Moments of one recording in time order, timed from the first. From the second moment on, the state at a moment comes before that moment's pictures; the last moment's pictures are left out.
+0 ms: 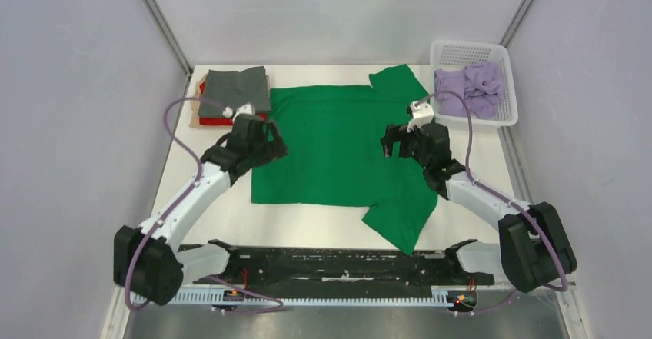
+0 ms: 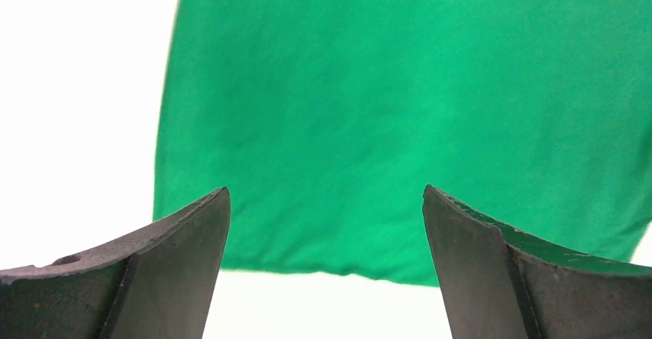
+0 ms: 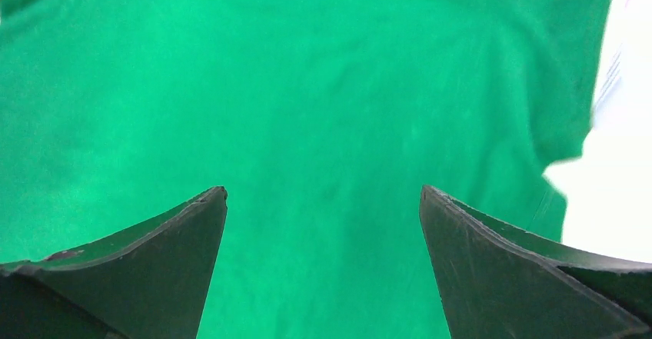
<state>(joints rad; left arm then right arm) -0.39 1.26 0.98 -0.50 -0.17 -0.63 0.36 1.31 0.66 0.28 0.02 0.10</state>
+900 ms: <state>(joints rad) -0.37 1.09 0.54 -0.65 -0.31 -0.99 0.34 1.19 0.47 0.34 -0.10 0.19</state>
